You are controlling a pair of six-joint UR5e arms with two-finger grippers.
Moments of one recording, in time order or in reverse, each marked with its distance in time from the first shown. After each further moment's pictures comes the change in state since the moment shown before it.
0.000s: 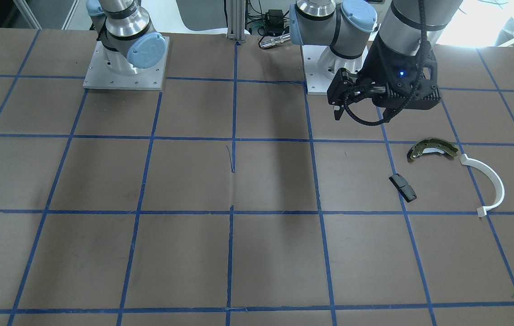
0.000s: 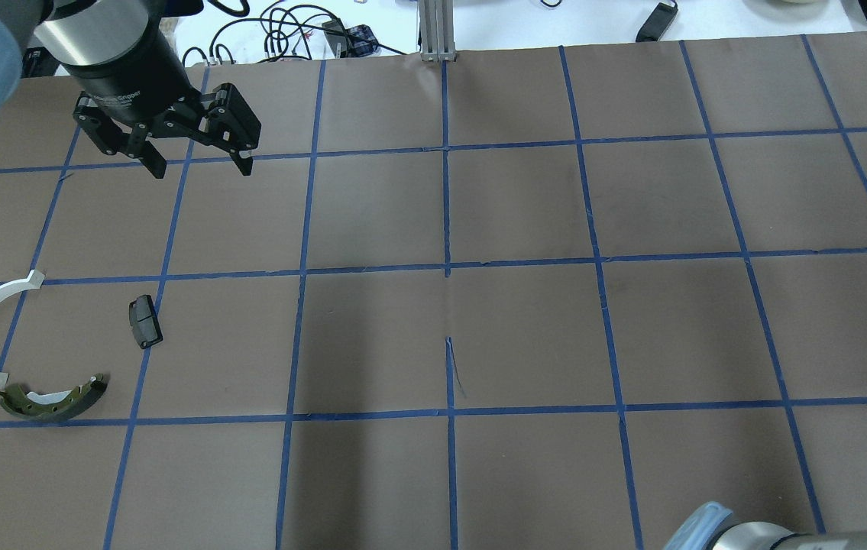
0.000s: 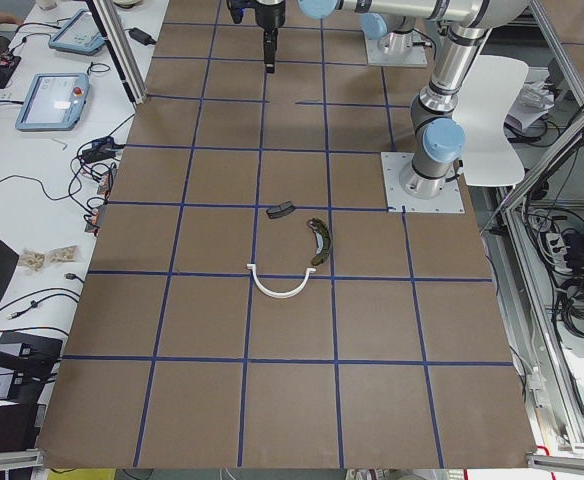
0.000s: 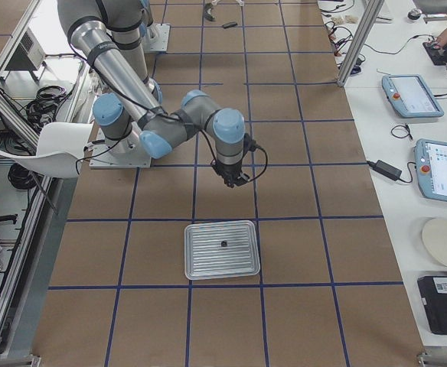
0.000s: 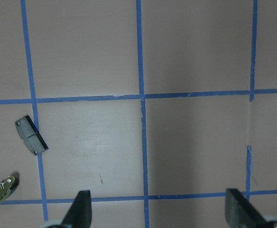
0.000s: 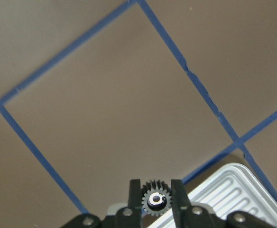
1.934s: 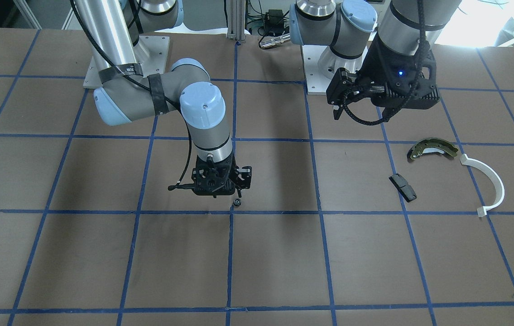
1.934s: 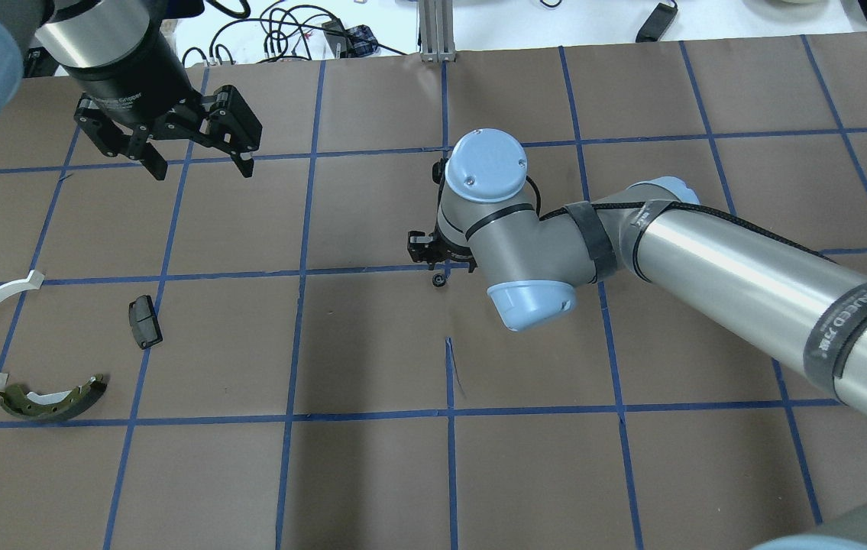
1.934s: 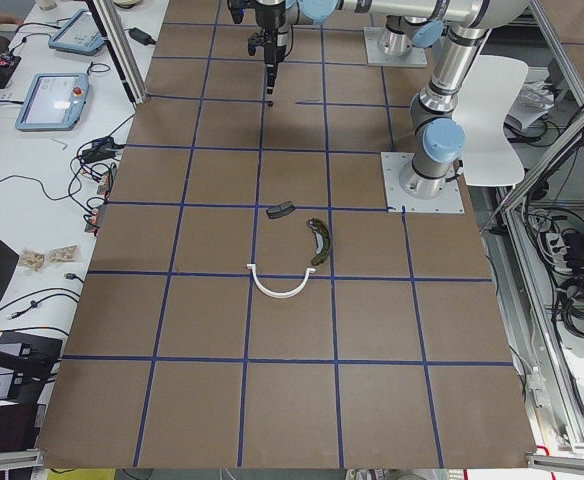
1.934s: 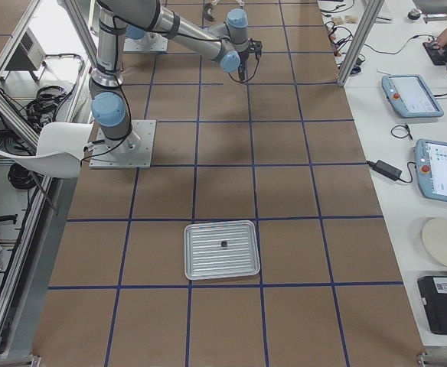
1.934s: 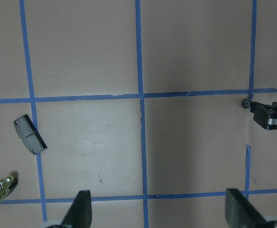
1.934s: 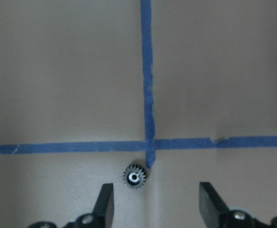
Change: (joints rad) left arm -0.001 0.001 -0.003 -0.001 0.000 -0.001; right arm 1.103 0.327 -0.022 -0.490 0.026 2.007
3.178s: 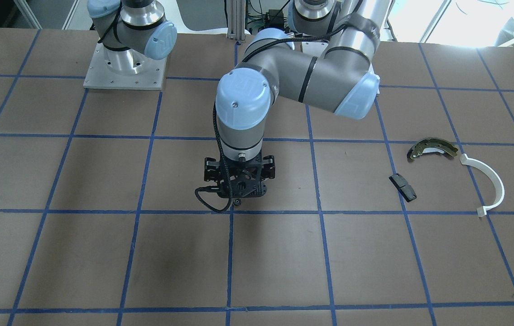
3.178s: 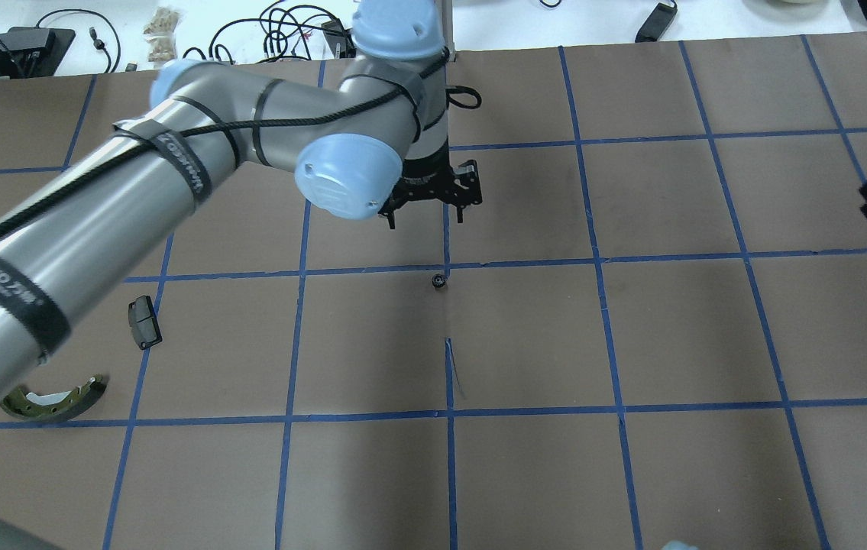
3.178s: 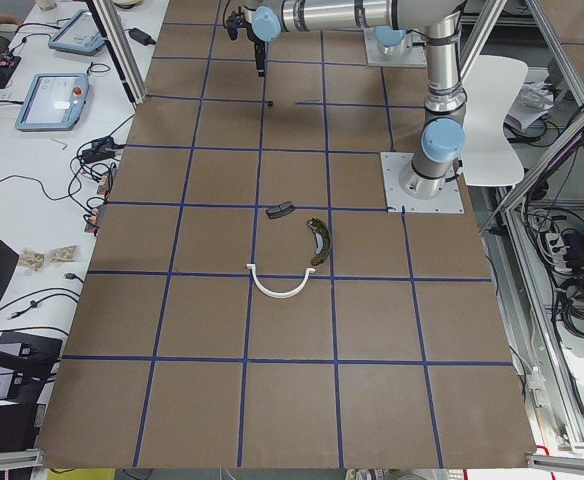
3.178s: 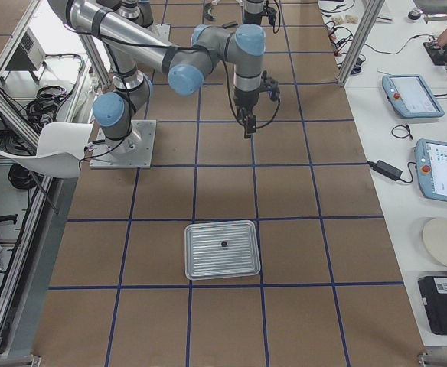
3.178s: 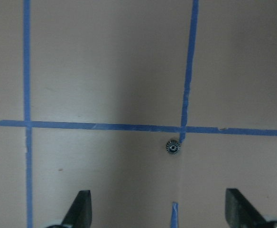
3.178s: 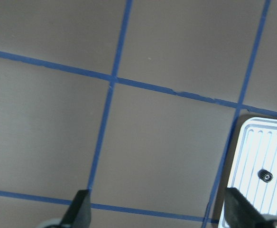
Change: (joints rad) left arm -0.380 -0.422 -0.013 0.387 -0.006 -0.447; right arm -0.960 -0.363 -0.071 0.553 -0.161 -1.215
